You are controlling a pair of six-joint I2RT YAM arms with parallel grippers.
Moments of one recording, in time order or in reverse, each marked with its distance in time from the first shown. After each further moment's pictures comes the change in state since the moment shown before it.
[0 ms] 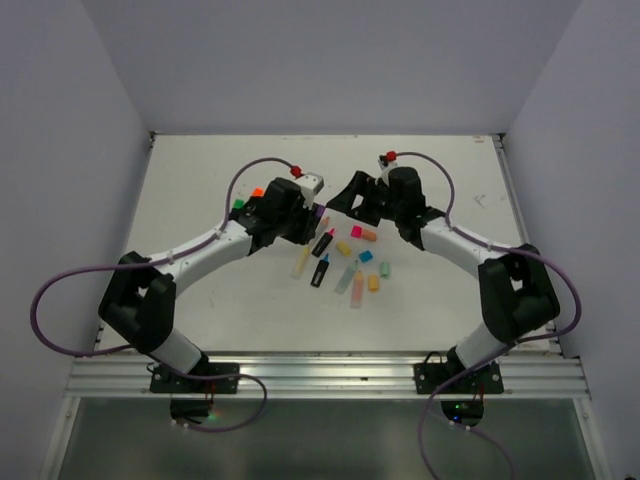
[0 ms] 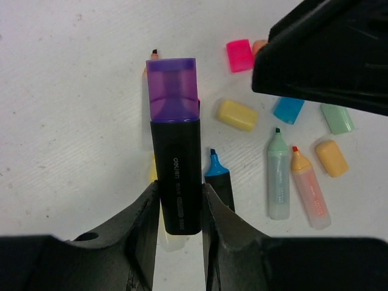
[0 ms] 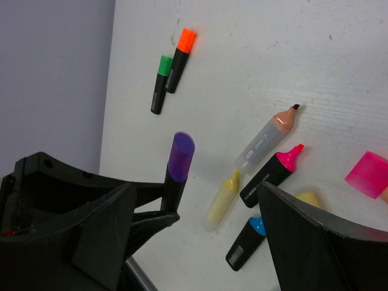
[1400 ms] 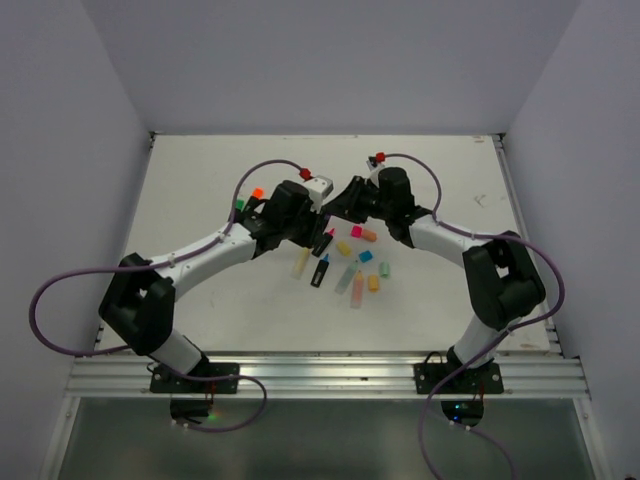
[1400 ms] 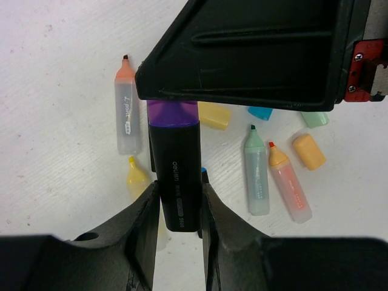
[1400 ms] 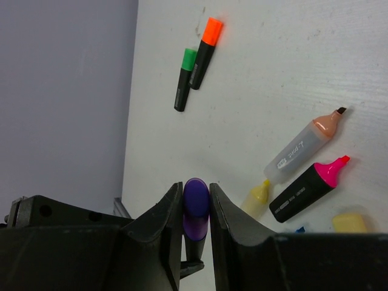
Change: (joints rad) left arm -0.061 -0.006 0.014 0.000 -0.002 0.000; right arm 0.033 0.116 0.033 0.125 -0.064 0.111
